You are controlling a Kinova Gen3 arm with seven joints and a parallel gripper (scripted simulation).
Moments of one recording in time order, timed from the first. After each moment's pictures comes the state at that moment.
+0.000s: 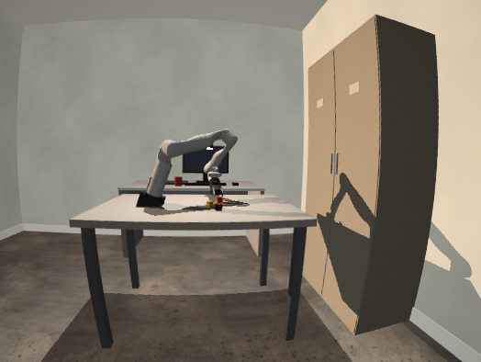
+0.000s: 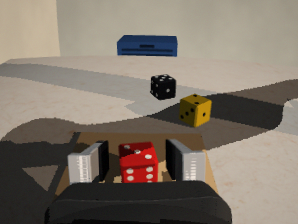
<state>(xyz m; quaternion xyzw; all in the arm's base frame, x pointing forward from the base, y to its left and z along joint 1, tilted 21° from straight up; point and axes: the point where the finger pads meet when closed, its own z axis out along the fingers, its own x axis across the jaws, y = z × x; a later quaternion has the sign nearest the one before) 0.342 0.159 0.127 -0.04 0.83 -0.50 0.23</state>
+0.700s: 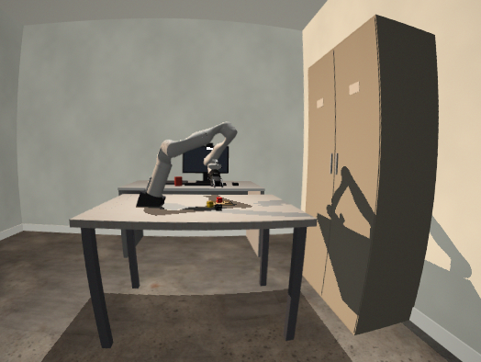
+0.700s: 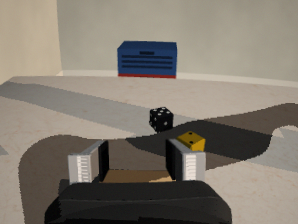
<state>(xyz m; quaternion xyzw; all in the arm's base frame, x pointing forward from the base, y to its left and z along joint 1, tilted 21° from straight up) 0.321 0.156 0.180 -0.04 0.83 -0.51 0.23</state>
